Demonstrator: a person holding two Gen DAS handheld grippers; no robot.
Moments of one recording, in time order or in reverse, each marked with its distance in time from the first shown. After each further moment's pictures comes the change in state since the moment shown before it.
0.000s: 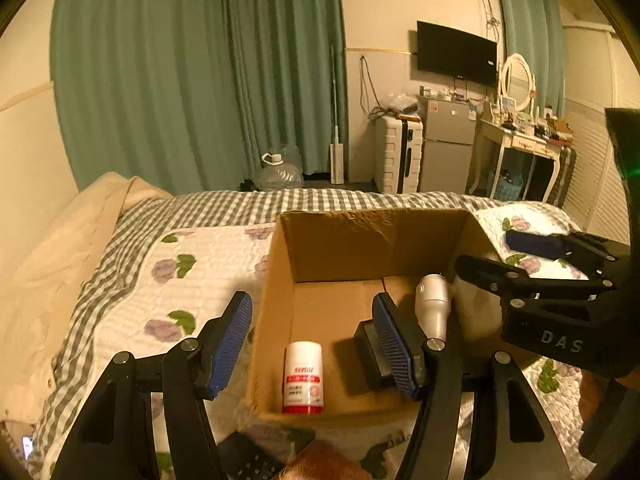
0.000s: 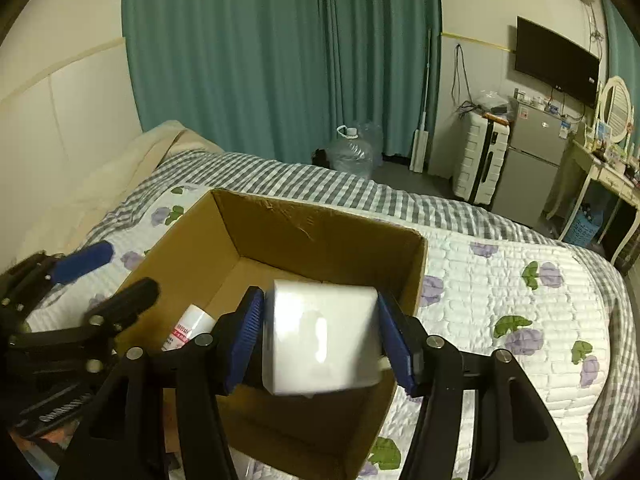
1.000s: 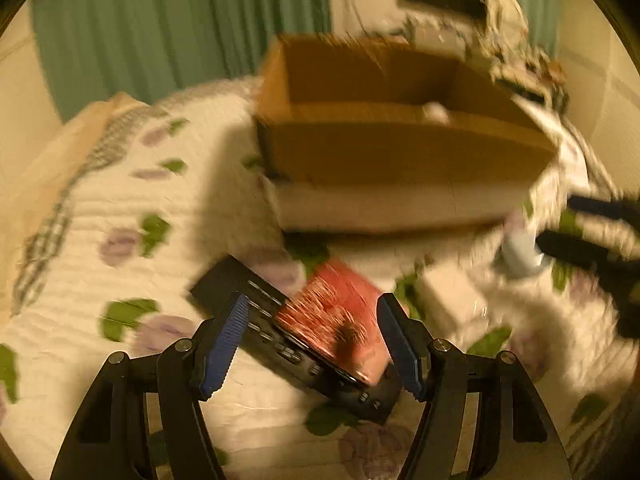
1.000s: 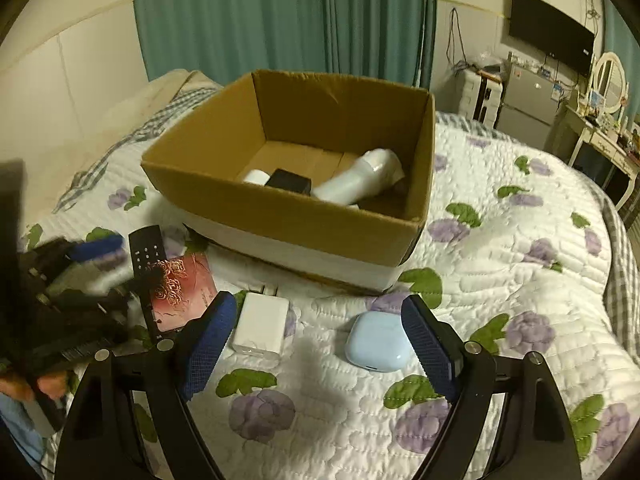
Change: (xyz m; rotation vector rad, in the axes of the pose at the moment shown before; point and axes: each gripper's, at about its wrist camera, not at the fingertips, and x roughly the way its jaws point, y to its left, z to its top) left arm 0.017 0.007 -0.130 0.091 0.278 -0.062; right arm -0.034 0.027 -0.113 0.023 0.182 0.011
